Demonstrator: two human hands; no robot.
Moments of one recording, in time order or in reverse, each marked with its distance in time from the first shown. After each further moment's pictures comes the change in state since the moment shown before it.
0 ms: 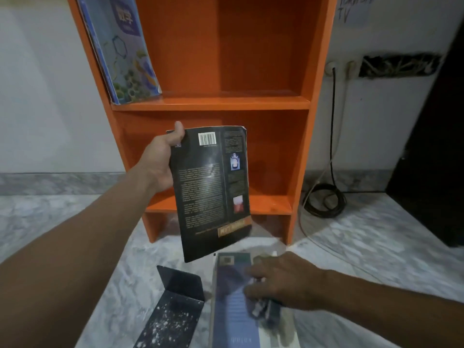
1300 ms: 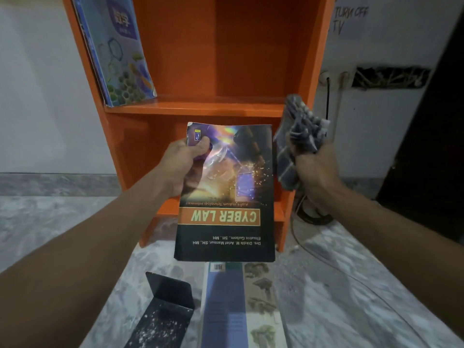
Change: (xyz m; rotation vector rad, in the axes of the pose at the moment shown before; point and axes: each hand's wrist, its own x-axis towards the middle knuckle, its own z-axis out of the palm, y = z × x) left_hand 0.017 -0.016 0.031 0.103 -0.057 0.064; right_hand 0.043 0.078 -0.142 1.069 1.051 1.055
